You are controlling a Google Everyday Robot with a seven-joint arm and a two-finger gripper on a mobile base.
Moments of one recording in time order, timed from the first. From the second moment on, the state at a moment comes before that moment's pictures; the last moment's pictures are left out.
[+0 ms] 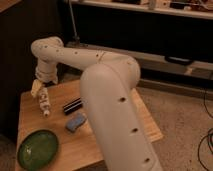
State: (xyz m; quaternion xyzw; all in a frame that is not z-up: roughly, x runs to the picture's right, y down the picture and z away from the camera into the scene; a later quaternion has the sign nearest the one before) arm -0.341 -0.017 0.774 -0.39 -0.06 0.33 0.86
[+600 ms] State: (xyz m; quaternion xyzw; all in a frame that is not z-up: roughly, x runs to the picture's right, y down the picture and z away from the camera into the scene) arm -0.363 -0.026 0.800 -0.38 -0.06 0.39 0.84
